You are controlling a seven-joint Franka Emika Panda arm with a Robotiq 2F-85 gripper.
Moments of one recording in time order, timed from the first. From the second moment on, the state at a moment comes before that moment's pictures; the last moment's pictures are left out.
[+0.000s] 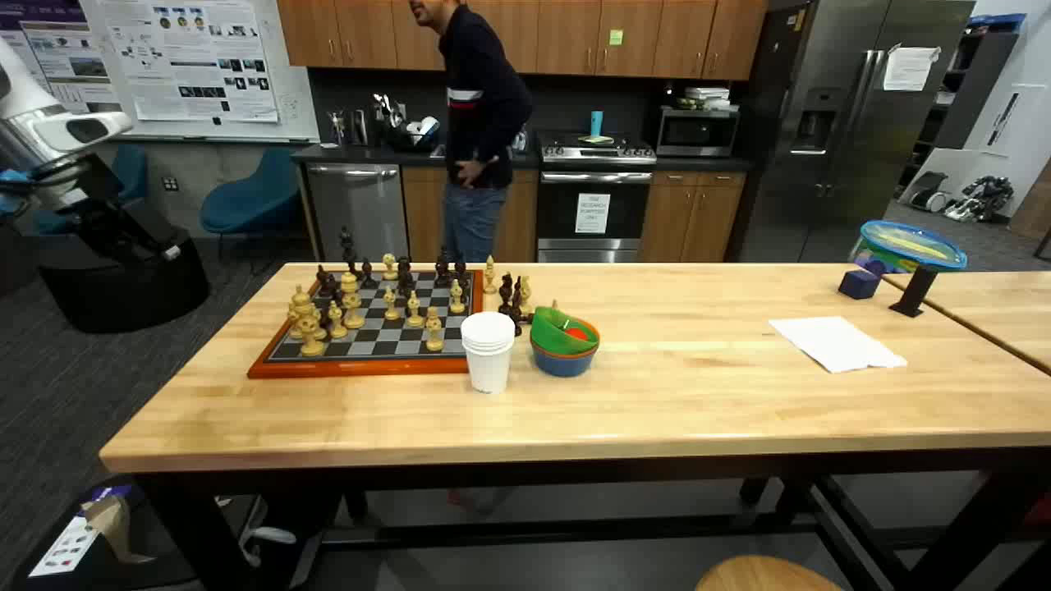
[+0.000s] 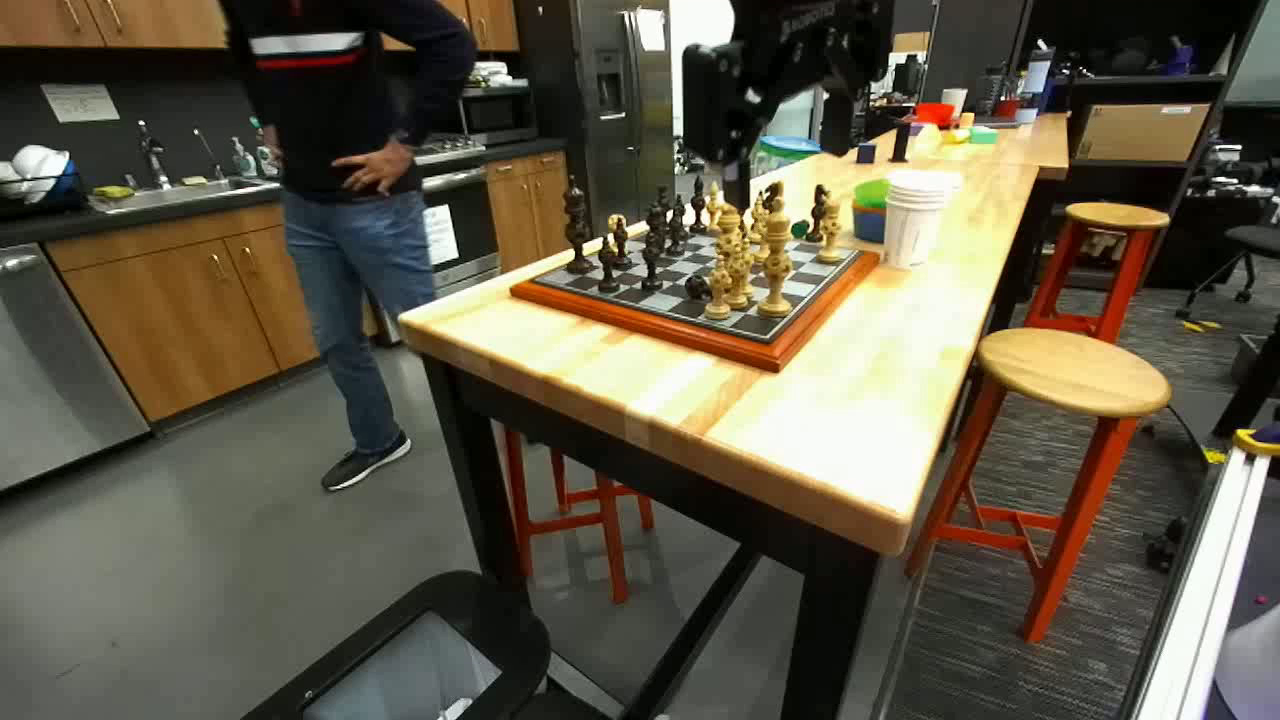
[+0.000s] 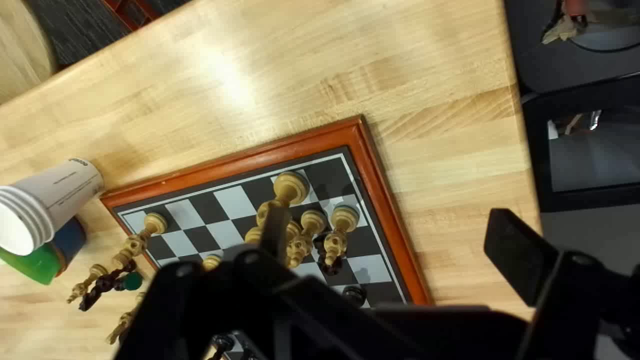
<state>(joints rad) -0.03 -0.59 0.44 -2.56 -0.15 2.09 0.57</state>
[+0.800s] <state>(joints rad) -0.02 -0.55 0.40 -2.54 -0.21 2.11 0.56</state>
